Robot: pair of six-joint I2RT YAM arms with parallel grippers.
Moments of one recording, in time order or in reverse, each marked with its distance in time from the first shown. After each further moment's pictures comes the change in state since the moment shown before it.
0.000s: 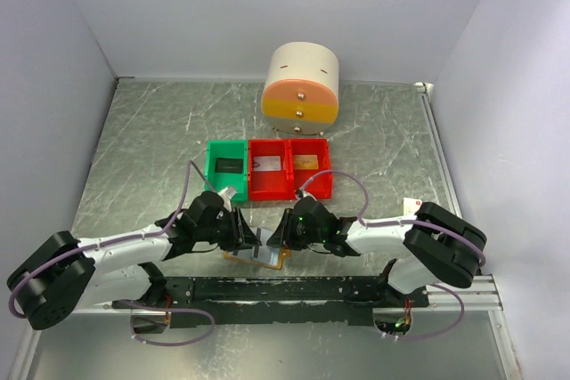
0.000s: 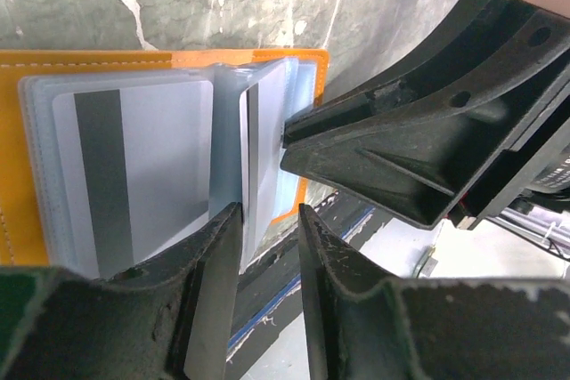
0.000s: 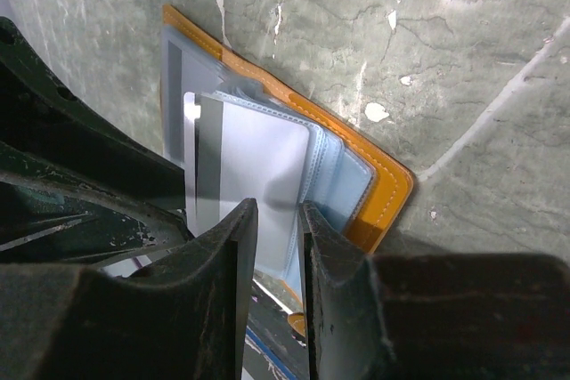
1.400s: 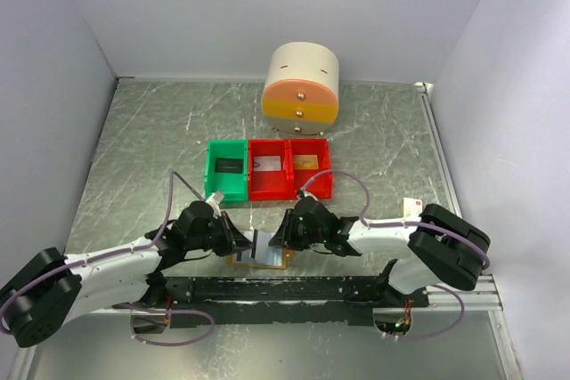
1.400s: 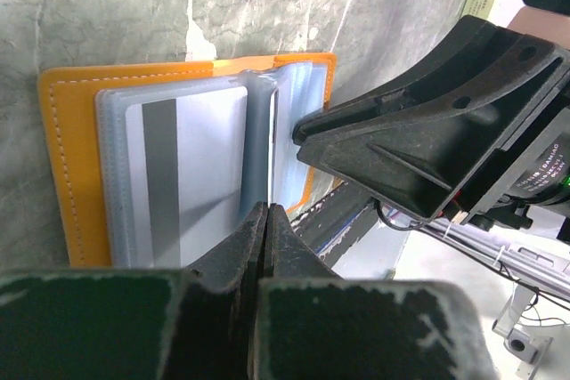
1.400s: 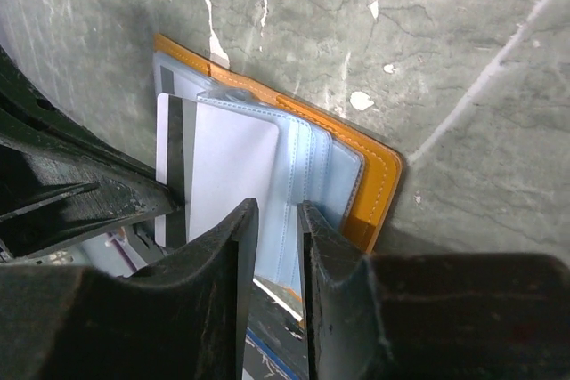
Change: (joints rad) left arm 0.004 -0.134 -0.129 0.080 -0.054 -0.150; right arm 0.000 -0.018 0.006 -0.042 0.009 -0.005
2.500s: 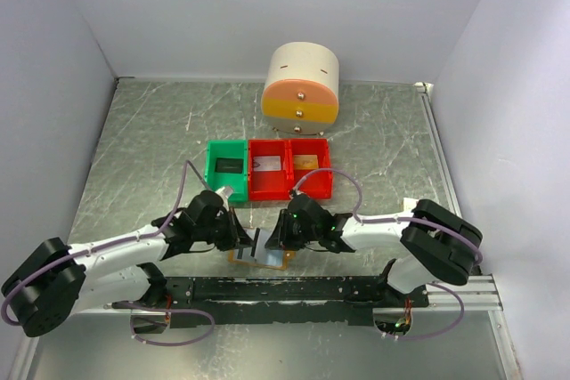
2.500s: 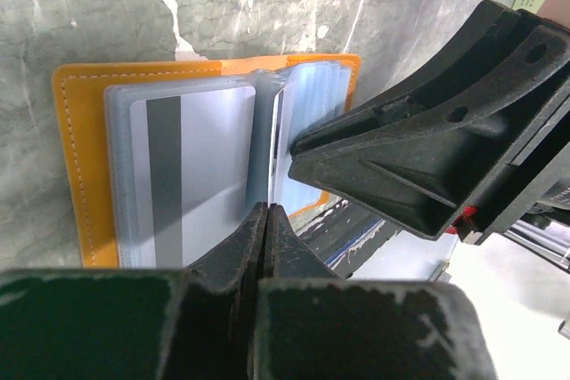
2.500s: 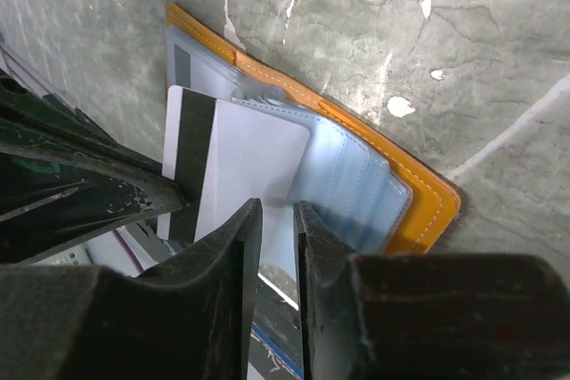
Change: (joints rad) left arm 0.000 0.092 0.152 -0.183 0.000 0.161; right arm 0.011 0.048 0.063 -0.039 -0.050 -0.033
